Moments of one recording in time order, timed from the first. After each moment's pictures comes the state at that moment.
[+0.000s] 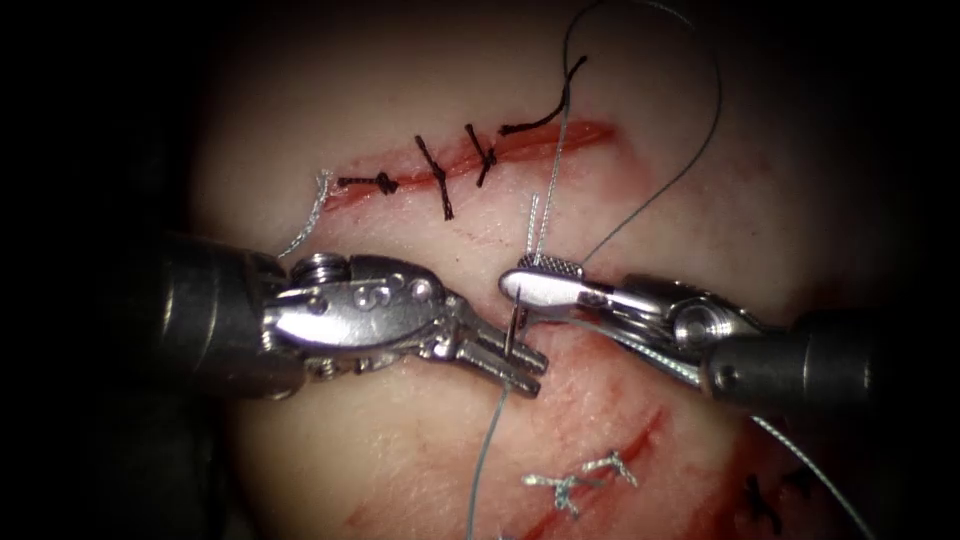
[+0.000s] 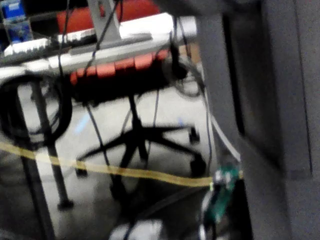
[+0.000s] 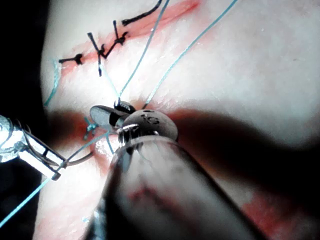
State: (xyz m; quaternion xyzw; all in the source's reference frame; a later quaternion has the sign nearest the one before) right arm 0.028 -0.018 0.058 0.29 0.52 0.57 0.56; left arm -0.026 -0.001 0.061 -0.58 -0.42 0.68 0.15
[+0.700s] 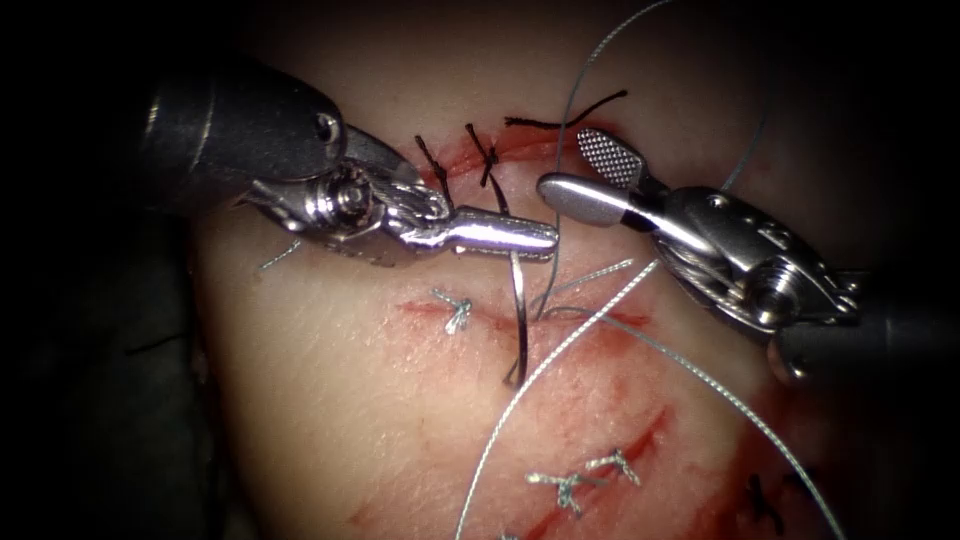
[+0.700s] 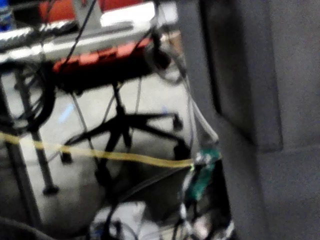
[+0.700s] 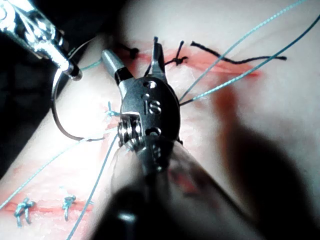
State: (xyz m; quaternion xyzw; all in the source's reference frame) right arm 0.026 -0.011 0.050 0.07 0.61 0.46 0.64; left arm -0.024 0.003 0.057 -0.31 -0.64 0.29 0.64
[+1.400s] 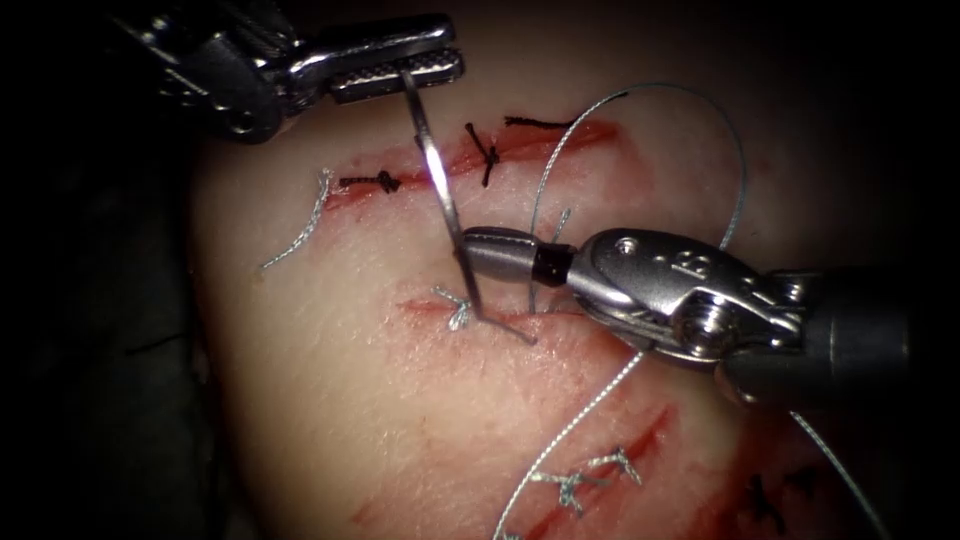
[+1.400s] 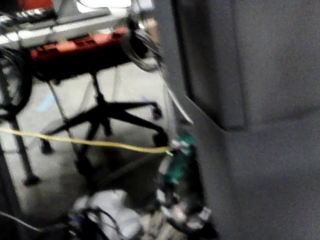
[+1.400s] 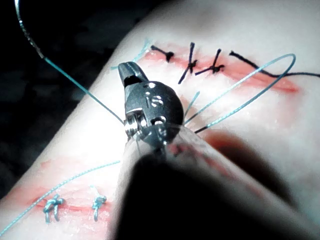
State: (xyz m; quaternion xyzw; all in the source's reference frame) right arm 0.031 -0.016 0.051 0.23 0.57 0.26 0.74; left arm -0.019 0.009 0.048 -0.44 -0.67 0.14 0.59
